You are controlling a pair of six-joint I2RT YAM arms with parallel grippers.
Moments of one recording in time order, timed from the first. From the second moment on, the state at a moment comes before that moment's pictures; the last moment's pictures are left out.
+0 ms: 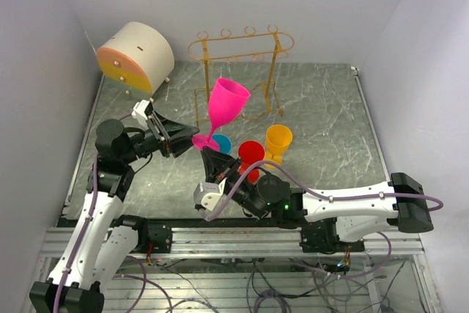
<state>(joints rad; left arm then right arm) -0.16 0.71 0.69 -0.01 0.86 -1.59 1.50 1.30 0.87 0.61 0.53 -1.10</state>
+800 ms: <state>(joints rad) -0.17 0.76 0.31 0.74 0.76 -1.79 1.54 1.00 0.93 0.01 0.70 -0.52</state>
